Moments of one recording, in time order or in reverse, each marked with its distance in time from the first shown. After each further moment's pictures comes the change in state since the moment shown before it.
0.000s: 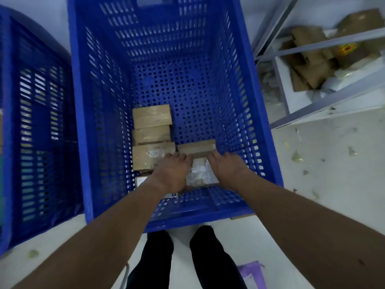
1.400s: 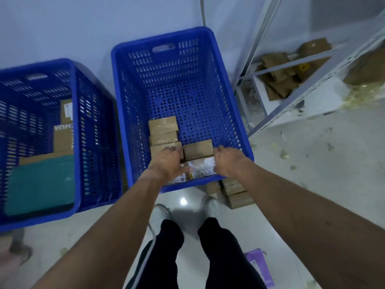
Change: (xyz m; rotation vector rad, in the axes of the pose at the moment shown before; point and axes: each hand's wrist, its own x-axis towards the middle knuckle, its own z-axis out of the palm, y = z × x) left_hand -0.128 0.034 -0.102 -0.169 0.072 -0.253; right_hand -0.124 -0.015 -0.052 0.311 0.111 0.149
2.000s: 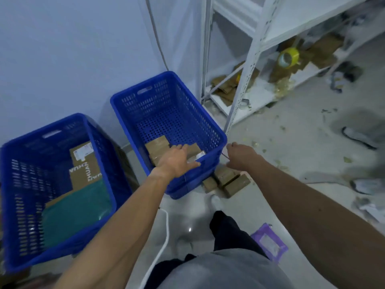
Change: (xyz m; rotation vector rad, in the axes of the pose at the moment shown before) left_hand -0.182 0.017 -0.062 0.068 0.123 0.321; right_hand -0.241 -0.063 -0.008 0.275 0.201 0.349
